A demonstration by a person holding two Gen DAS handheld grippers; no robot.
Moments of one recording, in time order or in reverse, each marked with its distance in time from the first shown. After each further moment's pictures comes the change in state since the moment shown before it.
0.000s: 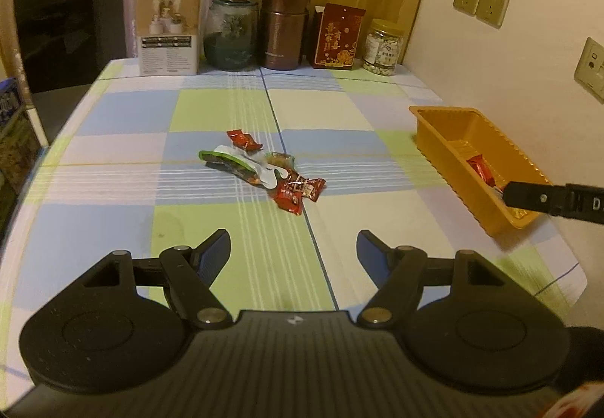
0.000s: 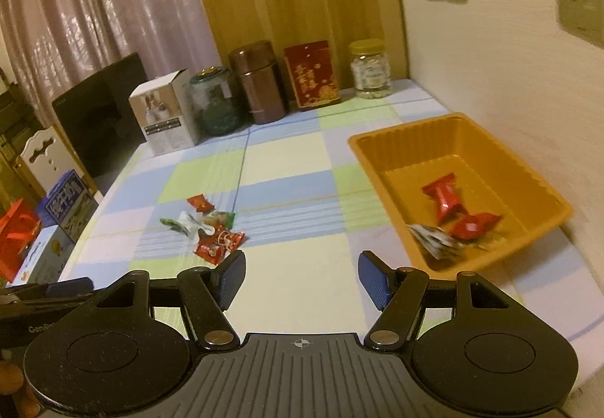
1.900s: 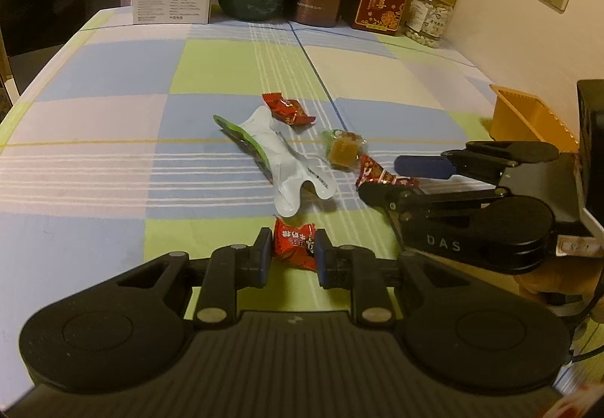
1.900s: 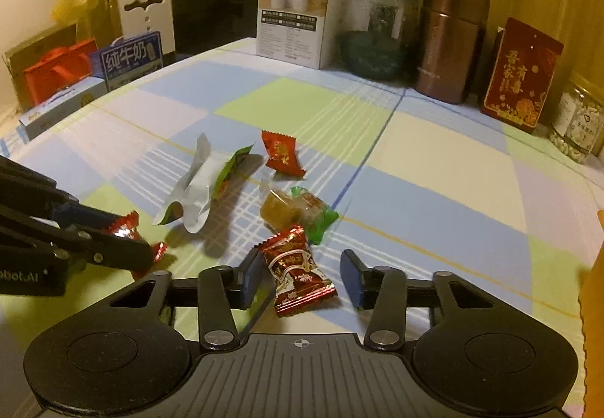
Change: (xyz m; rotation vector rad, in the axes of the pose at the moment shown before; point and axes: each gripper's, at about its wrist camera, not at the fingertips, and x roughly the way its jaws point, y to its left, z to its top) left arm 0.125 0.069 0.012 -0.038 0.099 -0.010; right arm 0.248 0.078 -0.020 -0.555 0.094 0.229
